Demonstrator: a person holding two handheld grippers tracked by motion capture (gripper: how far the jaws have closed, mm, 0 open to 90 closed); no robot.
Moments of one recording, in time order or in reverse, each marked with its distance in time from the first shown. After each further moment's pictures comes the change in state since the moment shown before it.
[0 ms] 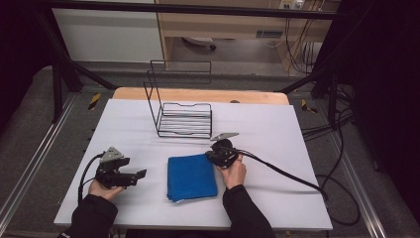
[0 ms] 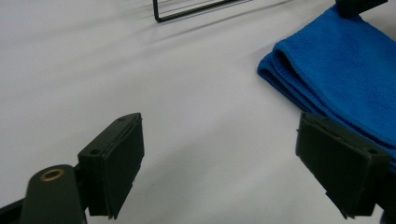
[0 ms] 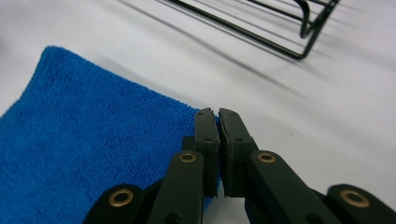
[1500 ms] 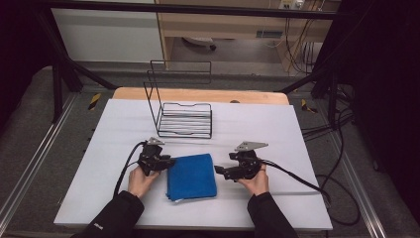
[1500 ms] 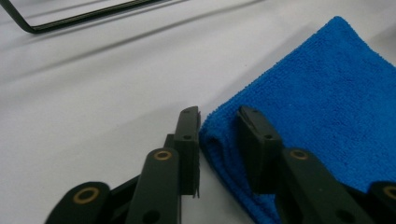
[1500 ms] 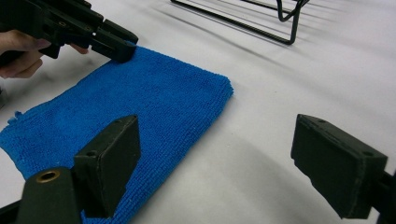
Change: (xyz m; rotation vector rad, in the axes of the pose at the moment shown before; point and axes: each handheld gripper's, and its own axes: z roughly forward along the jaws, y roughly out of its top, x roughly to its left) left arm -0.042 0.047 0.095 0.152 -0.058 -0.071; right arm -0.030 -0.043 -0.052 -0.137 0.186 -0.019
